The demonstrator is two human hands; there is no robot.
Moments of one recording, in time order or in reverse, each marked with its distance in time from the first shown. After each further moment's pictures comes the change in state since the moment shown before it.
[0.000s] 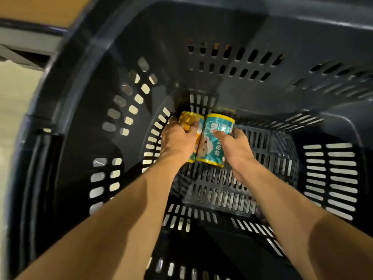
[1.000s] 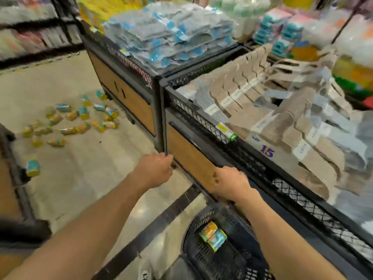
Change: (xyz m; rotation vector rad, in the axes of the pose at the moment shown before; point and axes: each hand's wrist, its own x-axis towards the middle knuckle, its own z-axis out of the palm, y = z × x) left_hand -0.474 0.158 -0.620 0.720 0.402 0.238; right_hand -0.650 -0.453 0.022 -1.796 -0.201 -1.104
